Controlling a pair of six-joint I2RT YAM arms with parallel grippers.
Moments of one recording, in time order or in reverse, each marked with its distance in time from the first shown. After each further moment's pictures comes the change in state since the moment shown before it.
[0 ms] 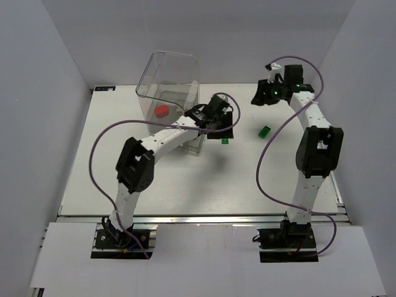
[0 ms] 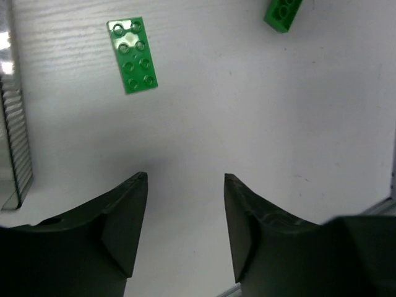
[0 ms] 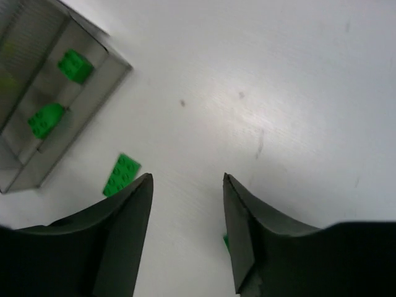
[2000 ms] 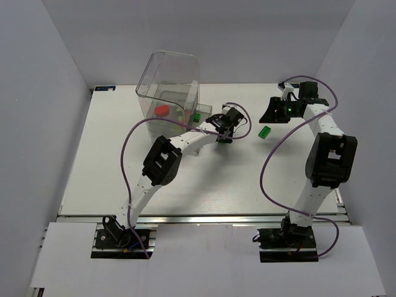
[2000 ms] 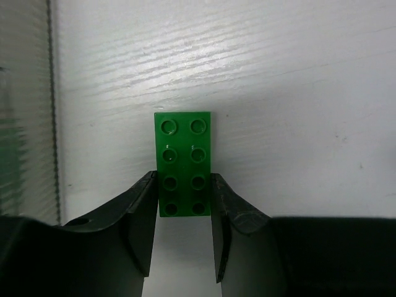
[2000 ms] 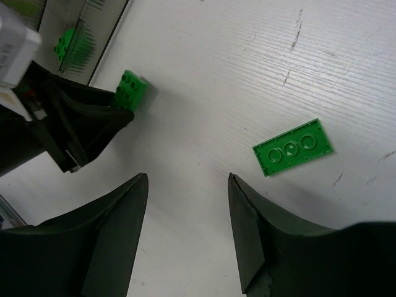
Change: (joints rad) left arm -0.045 0.444 0.348 -0.057 -0.359 0.162; right arm -0.168 -0.167 -0.336 -0.090 -0.184 -0.023
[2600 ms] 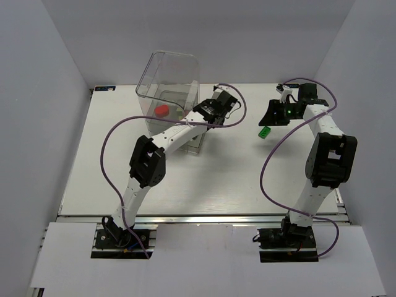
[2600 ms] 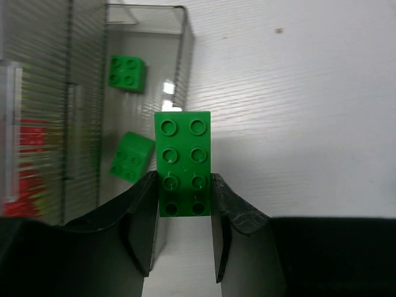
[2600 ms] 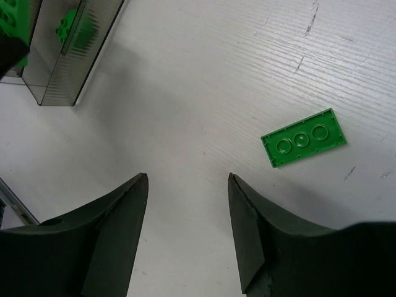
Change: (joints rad) left arm 0.030 -0.198 0.000 -0.077 -0.164 0.114; right arm 0.000 0.000 -0.009 -0.045 -0.022 -0.040
